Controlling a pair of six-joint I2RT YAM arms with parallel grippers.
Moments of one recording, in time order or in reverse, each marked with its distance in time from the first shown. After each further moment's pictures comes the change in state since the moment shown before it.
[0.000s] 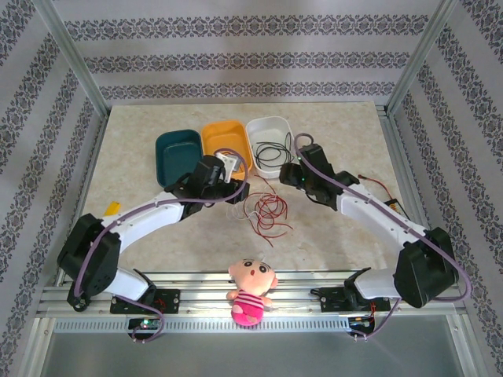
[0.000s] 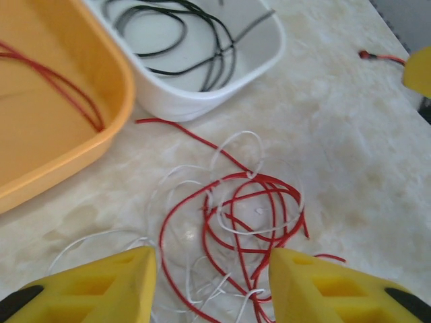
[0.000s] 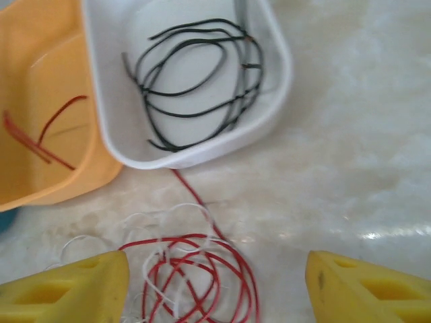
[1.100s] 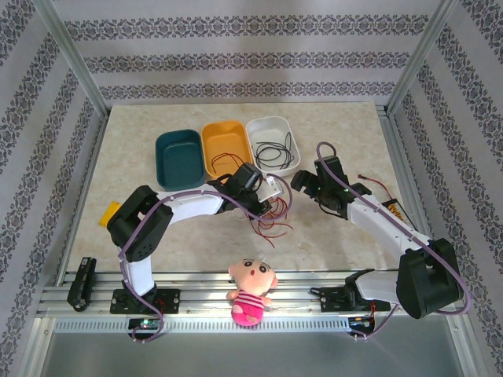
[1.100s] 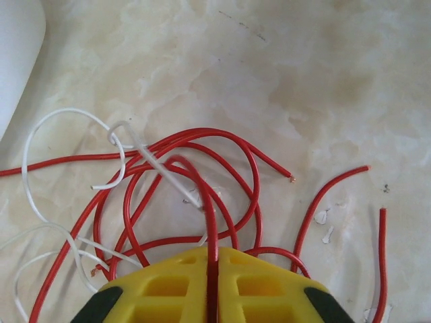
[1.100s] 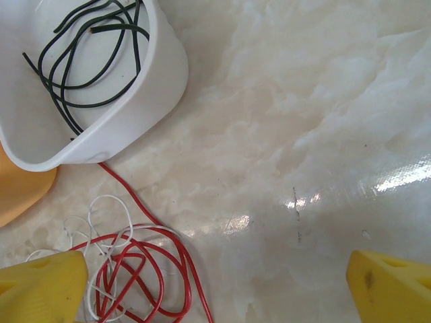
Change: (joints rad) left arm -0.132 0.356 0.205 -0.051 0.095 0.584; right arm -0.126 -0.066 -0.164 0.035 -0.084 0.115
